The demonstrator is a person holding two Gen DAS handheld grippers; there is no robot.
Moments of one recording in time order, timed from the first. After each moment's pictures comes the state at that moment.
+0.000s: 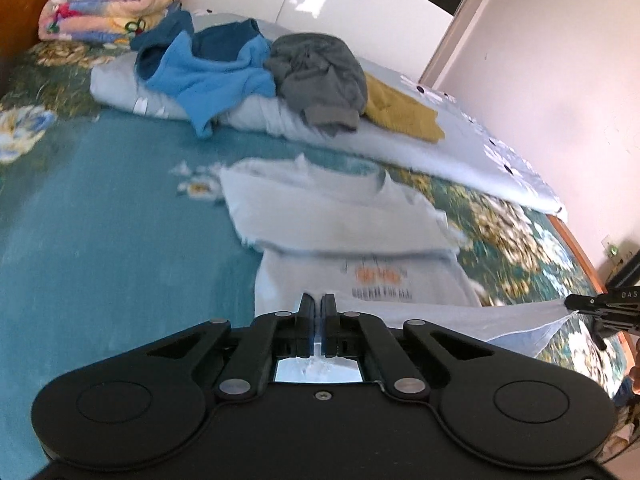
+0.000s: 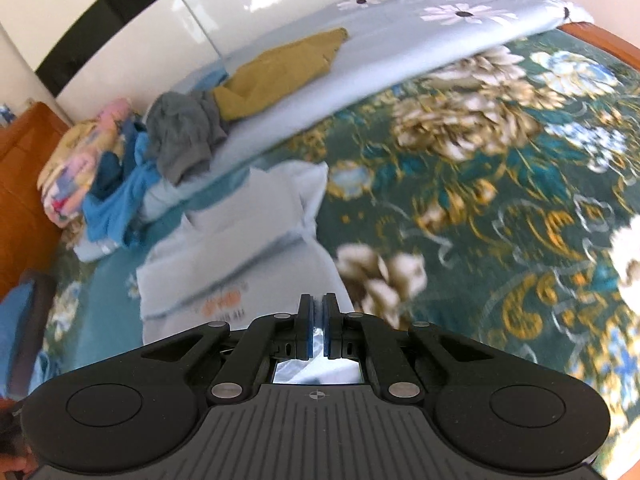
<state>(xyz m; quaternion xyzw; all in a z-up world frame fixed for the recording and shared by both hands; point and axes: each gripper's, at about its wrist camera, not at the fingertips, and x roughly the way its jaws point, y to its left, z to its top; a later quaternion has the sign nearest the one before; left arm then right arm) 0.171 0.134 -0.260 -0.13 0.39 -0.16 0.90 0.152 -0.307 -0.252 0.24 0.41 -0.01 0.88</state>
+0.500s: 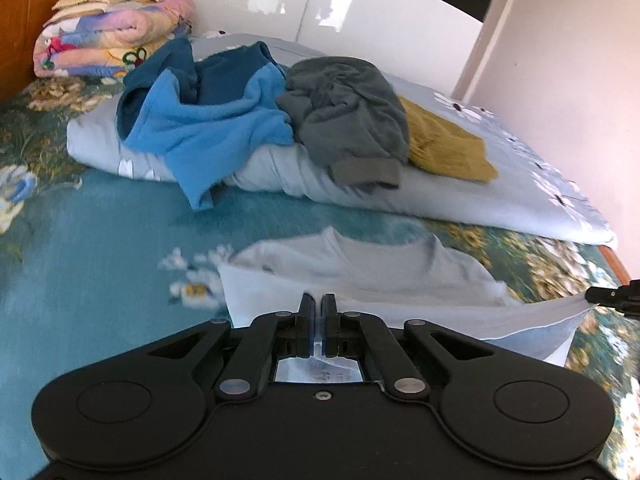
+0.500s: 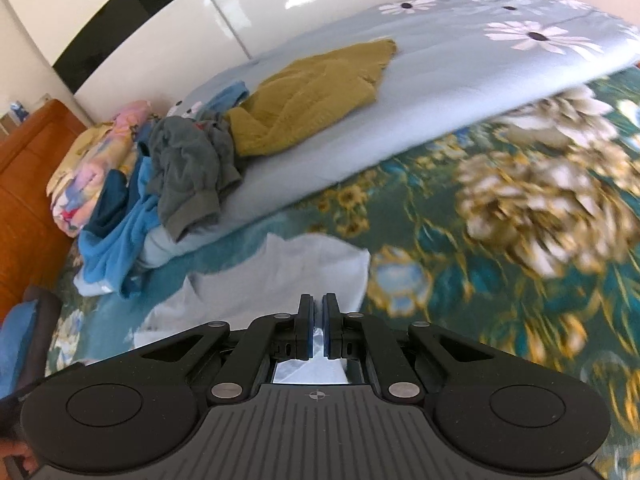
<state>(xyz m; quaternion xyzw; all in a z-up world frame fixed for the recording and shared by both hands) 0.313 0.106 -0.263 -0.10 0.37 -0.10 0.92 0.317 -0.324 -0.267 0.23 0.41 0.04 0.88</state>
